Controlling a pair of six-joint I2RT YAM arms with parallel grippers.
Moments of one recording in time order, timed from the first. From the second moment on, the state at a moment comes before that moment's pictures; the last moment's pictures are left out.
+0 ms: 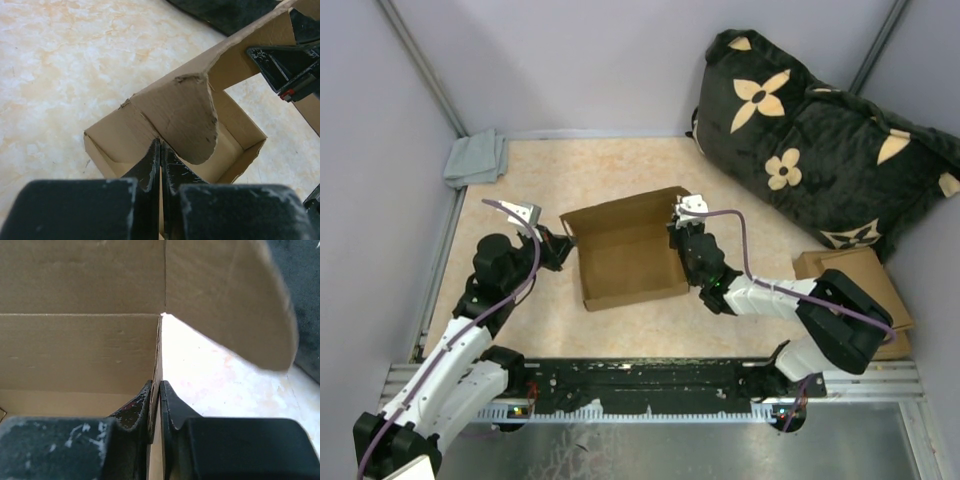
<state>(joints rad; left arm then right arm) -0.34 0.72 0.50 0.05 0.26 -0.30 0.84 1.43 0.58 0.86 0.61 -0.01</state>
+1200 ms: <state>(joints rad) -0.35 0.51 0.67 -0.51 0.10 -0.61 0.87 0.71 0.63 -0.45 0.45 0.61</state>
